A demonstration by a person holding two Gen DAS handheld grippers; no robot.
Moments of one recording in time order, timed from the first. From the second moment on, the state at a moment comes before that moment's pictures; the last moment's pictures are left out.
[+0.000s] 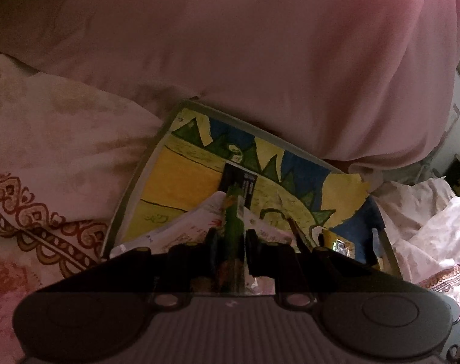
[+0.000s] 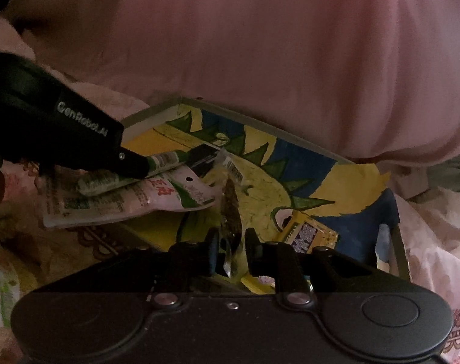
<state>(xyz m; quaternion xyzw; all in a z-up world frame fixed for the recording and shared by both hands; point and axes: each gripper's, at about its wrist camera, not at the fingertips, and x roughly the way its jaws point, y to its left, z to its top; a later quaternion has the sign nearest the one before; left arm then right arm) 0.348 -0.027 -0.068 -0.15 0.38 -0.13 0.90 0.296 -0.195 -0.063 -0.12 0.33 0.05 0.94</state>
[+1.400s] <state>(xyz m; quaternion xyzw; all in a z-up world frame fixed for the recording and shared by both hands) 0.127 -0.004 0.033 -0.02 0.26 -0.02 0.97 0.080 -0.237 0.057 0.03 0.24 0.03 0.97</state>
